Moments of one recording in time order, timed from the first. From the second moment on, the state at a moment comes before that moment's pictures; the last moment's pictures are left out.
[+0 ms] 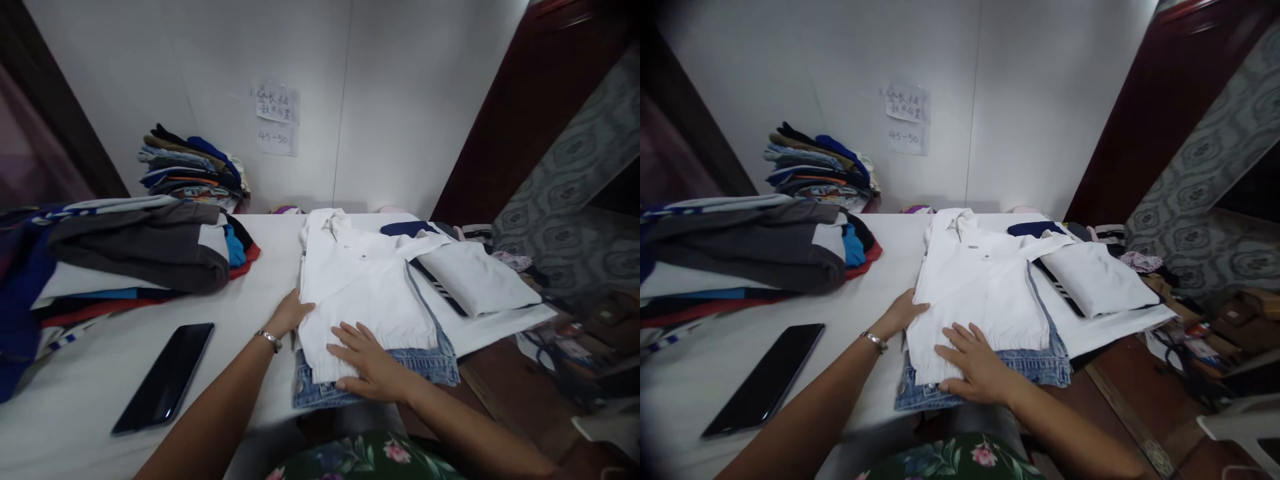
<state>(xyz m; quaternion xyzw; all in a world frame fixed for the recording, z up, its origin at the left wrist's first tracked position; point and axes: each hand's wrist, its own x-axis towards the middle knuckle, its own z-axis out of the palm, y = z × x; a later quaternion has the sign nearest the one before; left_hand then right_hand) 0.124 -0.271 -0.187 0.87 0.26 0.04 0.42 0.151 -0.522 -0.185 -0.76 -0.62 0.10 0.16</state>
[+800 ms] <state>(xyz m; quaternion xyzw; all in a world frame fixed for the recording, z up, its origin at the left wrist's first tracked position) 0.148 -0.301 -0.222 1.00 0.01 0.03 0.07 0.198 -0.552 -0.167 -0.73 -0.52 0.06 0.44</state>
